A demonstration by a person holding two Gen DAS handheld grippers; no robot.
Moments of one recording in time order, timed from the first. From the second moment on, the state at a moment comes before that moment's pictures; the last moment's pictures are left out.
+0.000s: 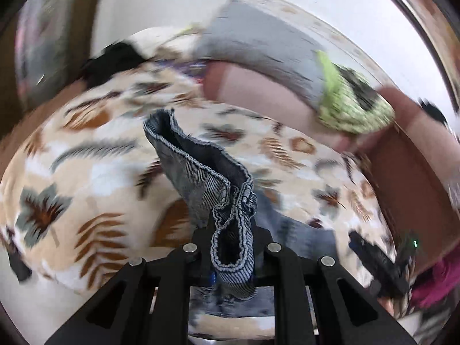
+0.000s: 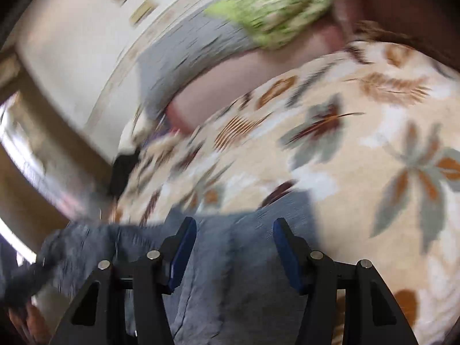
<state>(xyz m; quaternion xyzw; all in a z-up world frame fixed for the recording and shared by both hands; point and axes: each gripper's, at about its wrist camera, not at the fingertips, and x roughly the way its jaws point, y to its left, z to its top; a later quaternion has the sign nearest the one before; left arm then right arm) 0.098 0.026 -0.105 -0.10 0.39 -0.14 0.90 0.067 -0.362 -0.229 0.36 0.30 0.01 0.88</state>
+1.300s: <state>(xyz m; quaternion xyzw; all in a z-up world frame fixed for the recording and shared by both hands) 0.096 -0.054 -0.190 0.06 0.48 -0.12 0.87 0.070 -0.311 -0.217 0.27 0.32 0.11 0.90</state>
